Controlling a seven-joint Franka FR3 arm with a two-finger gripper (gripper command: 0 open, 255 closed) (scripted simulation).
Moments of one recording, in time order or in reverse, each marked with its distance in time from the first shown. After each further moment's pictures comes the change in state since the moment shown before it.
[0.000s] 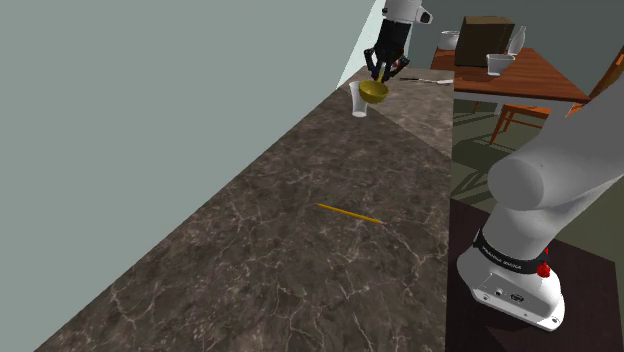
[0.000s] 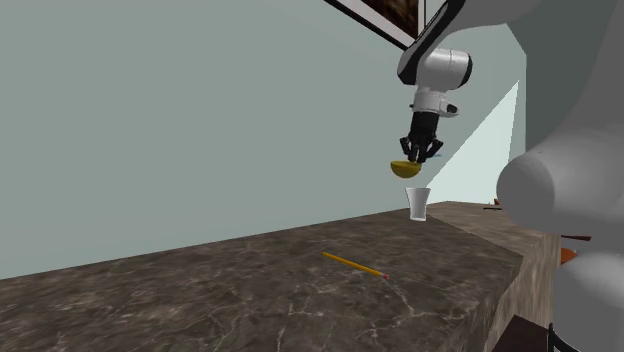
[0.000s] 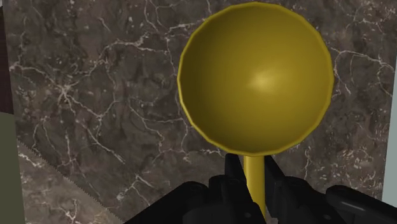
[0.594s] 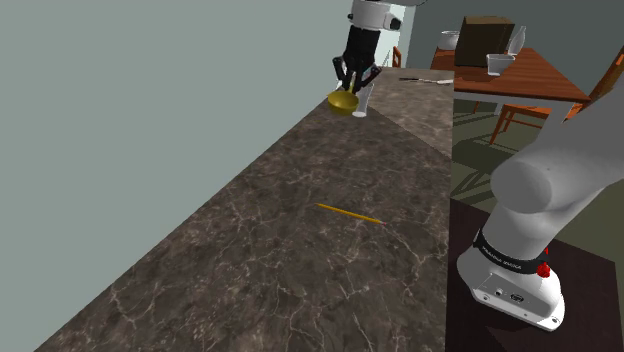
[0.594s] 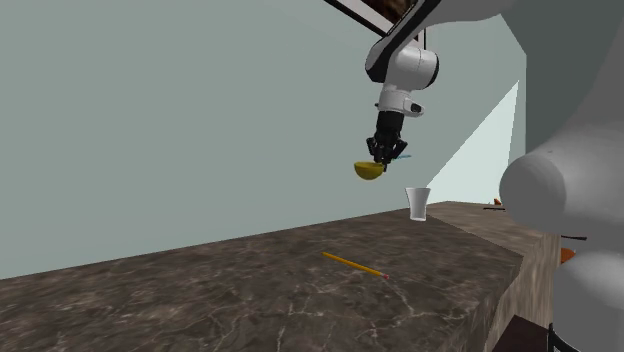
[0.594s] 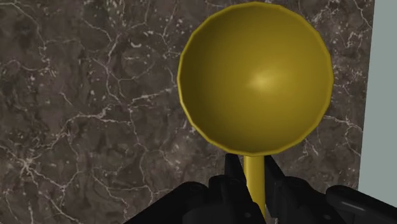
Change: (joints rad) arm 0.083 -0.032 0.158 -0.035 0.044 0.048 0.214
